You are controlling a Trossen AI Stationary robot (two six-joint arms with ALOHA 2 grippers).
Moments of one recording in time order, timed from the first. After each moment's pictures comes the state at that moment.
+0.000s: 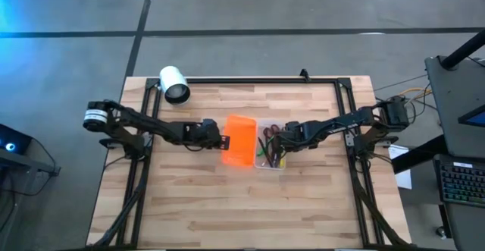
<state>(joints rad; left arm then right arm) 0.05 1.49 0.64 0.00 -0.18 -1.22 -0.01 1.64 0.85 -0.60 0.17 1.44</state>
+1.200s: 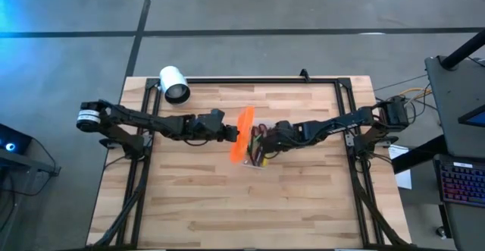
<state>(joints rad) 0.05 1.42 0.79 0.08 -0.20 -1.16 -0.01 1.64 0.85 -0.32 0.16 1.35</state>
